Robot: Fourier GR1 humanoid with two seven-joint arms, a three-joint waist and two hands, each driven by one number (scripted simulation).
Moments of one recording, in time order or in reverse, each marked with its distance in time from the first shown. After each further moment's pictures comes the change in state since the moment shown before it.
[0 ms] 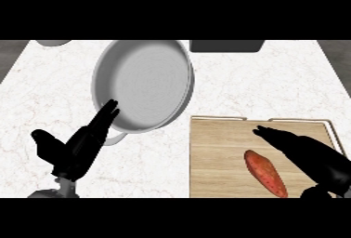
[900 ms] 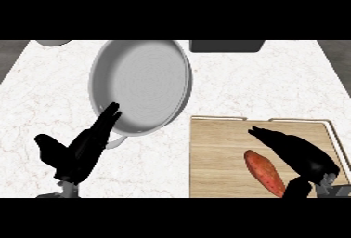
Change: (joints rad) left arm 0.028 -0.055 0.023 -0.011 -0.056 -0.037 0.003; right arm 0.004 0.109 -0.008 0.189 0.223 -0.017 -0.164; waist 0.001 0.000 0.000
